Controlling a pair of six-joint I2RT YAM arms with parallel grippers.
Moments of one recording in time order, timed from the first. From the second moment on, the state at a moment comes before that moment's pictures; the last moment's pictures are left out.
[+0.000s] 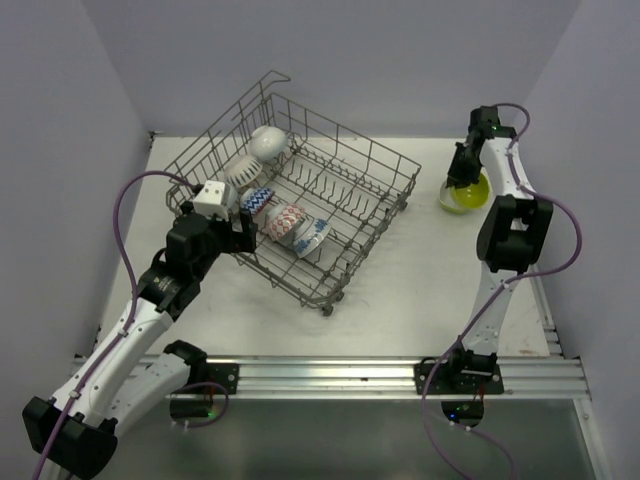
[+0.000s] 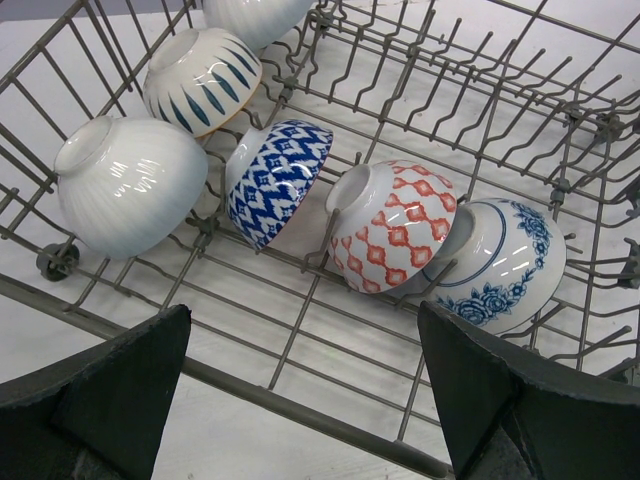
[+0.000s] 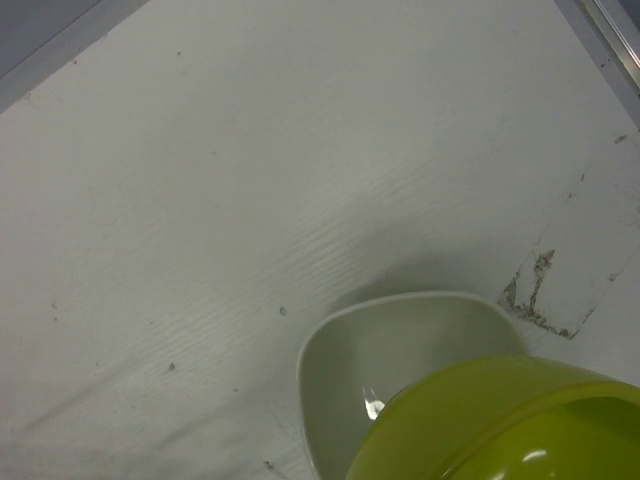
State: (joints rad) left arm -0.42 0.81 0.74 -0.27 -0.18 -0.17; right arm -0.11 2.16 1.98 -0.96 -0.01 0.29
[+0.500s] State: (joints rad) left arm -0.43 0.81 0.74 -0.27 -0.18 -0.17; right arm -0.11 2.27 2.11 -1.00 0.01 0.27
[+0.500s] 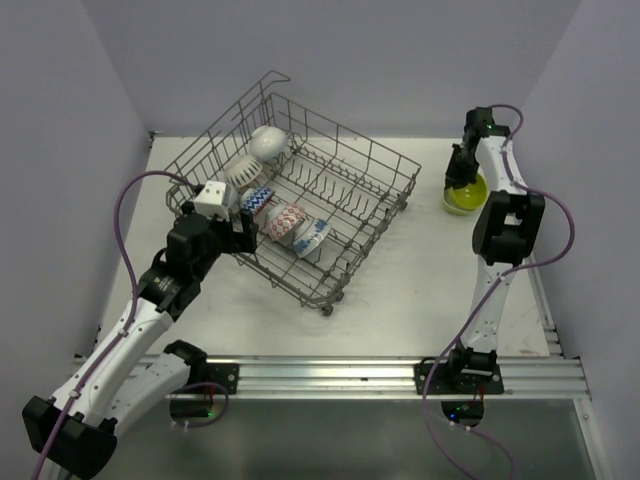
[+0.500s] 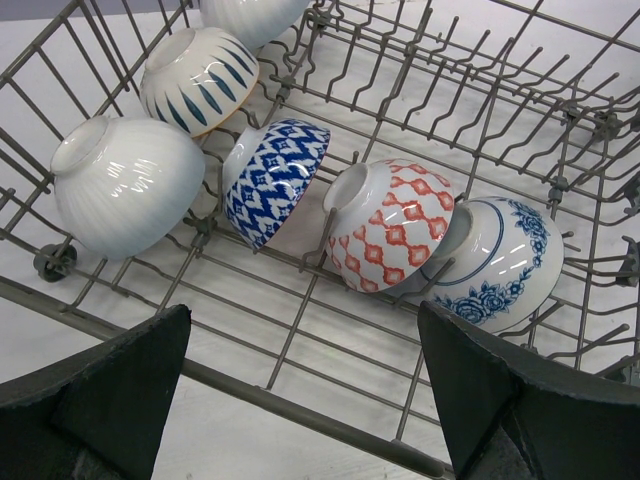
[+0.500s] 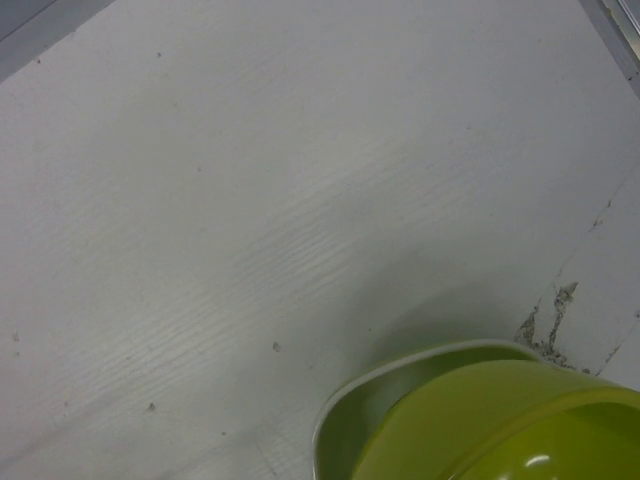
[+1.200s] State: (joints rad) left arm -0.43 0.81 0.74 -0.27 -0.18 -0.17; right arm -0.06 2.32 2.16 -1.05 0.06 0.24
